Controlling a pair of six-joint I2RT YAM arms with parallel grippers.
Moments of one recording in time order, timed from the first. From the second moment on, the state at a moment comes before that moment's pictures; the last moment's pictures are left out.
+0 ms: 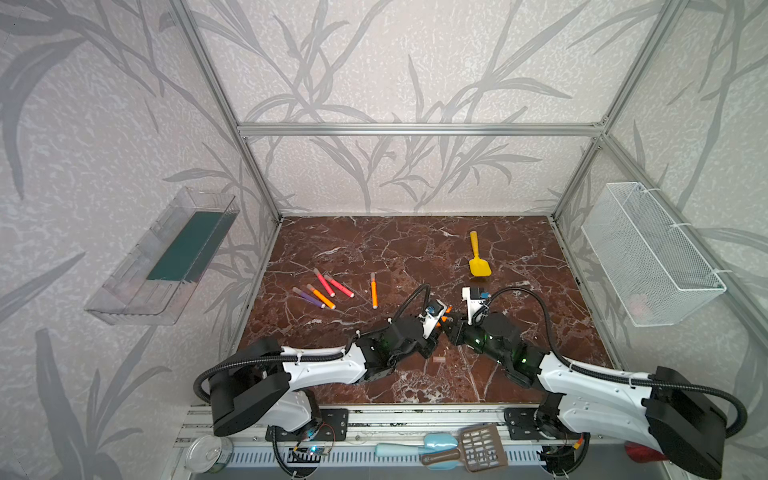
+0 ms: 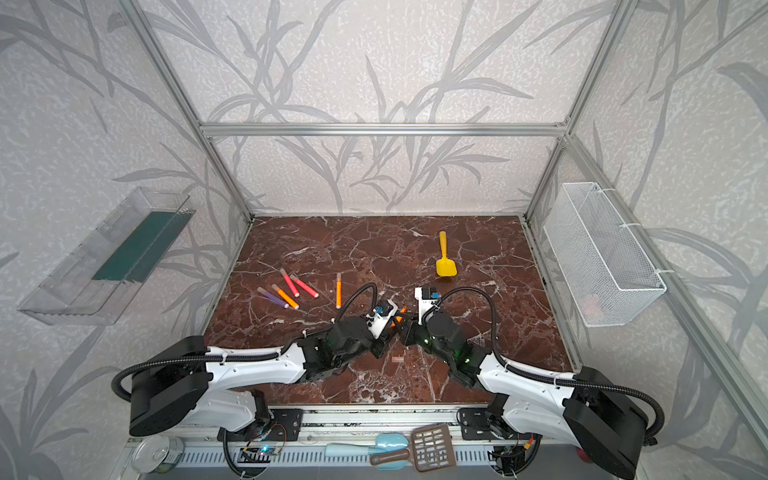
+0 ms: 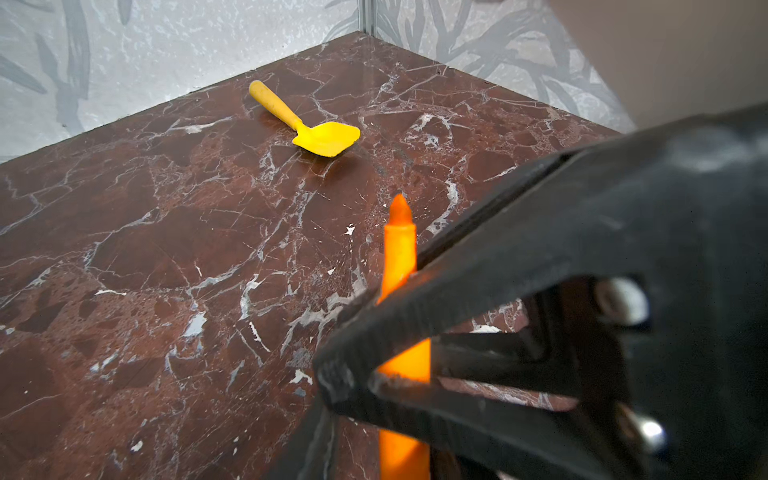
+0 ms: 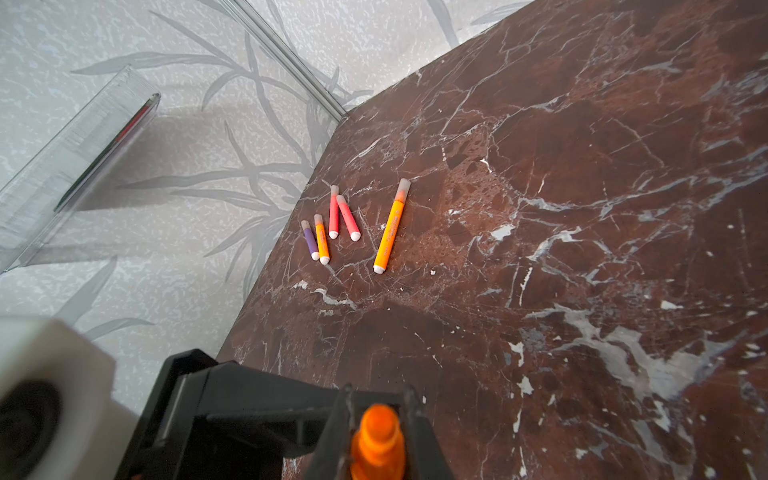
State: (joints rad) left arm -1.08 1.40 0.58 0.37 -0.22 -0.12; right arm 0.88 1.09 0.34 0.47 0.05 0.79
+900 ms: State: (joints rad) left arm -1.07 1.42 0.58 0.37 -0.35 -0.16; right arm 0.89 1.06 0.35 0.41 0.07 0.78
